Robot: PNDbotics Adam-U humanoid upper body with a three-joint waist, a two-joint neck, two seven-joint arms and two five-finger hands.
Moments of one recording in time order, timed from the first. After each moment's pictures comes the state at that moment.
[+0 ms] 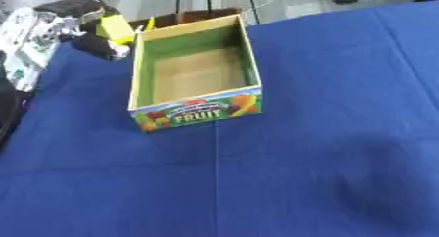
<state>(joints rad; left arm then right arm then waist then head) -1.10 0.45 -0.13 -1.10 -1.01 0.00 -0.54 -0.12 -0.26 -0.21 -1.98 0.36 -0.07 0.00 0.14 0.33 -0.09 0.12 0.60</state>
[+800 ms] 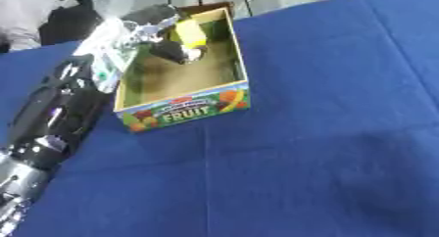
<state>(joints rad) -1.16 0.32 -0.12 -0.93 -1.03 0.01 -0.48 -0.21 -0.27 -0.16 -1.98 0.31 -0.09 0.05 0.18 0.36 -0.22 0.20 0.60</state>
